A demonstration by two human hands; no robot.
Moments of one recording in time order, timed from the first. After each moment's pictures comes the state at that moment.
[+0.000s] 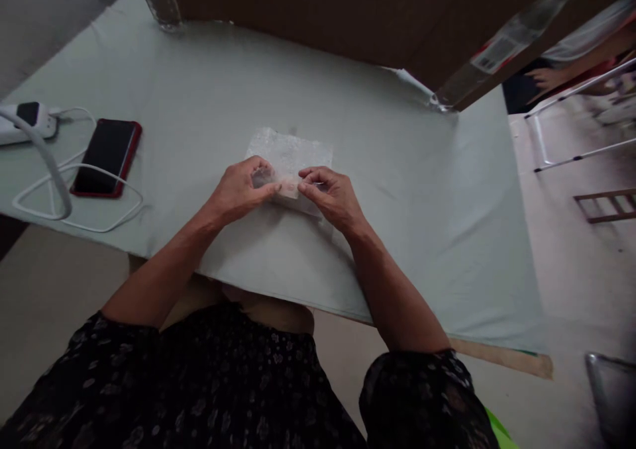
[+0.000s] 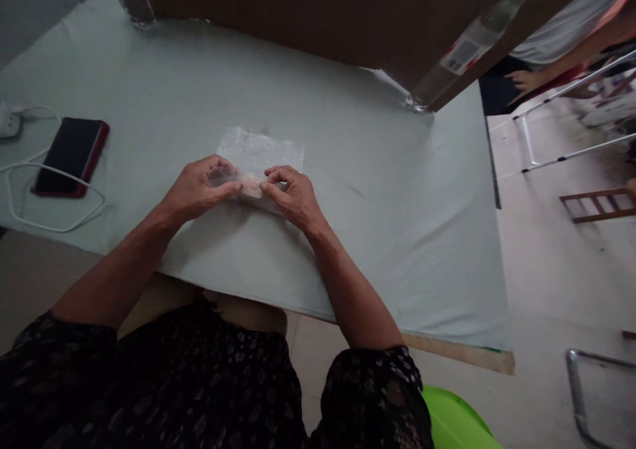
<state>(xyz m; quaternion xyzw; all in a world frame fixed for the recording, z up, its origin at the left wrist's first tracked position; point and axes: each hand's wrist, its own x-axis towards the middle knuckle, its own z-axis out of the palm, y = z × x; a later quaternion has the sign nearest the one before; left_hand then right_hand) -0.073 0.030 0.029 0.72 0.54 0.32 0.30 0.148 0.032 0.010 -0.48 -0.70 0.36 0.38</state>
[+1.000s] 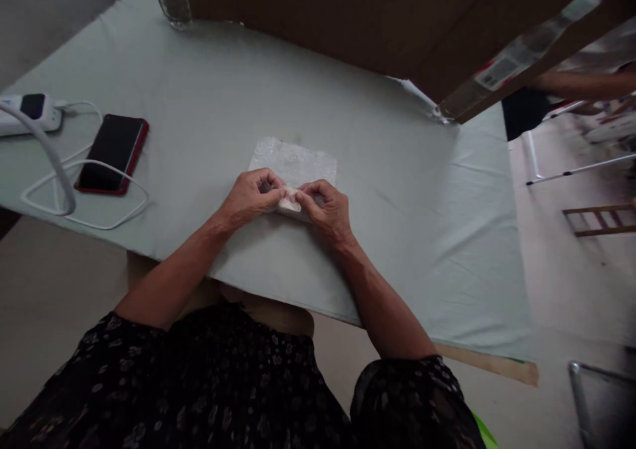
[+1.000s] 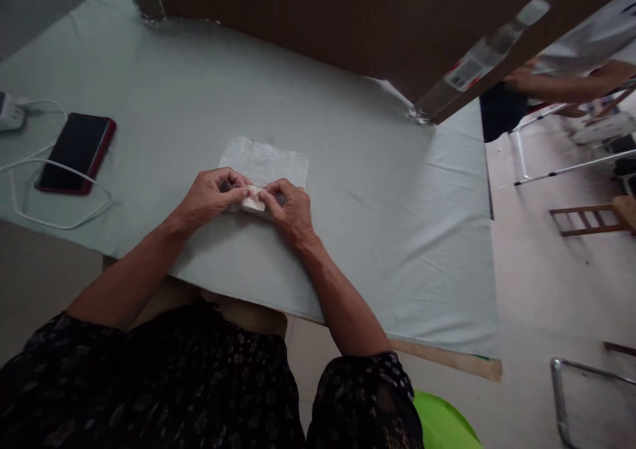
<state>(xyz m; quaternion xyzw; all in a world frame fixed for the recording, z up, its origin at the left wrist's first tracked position) -0.063 0.026 0.015 0.62 0.52 0.39 0.45 0.129 0.019 -0.009 -0.51 -0.70 0.29 0.41</state>
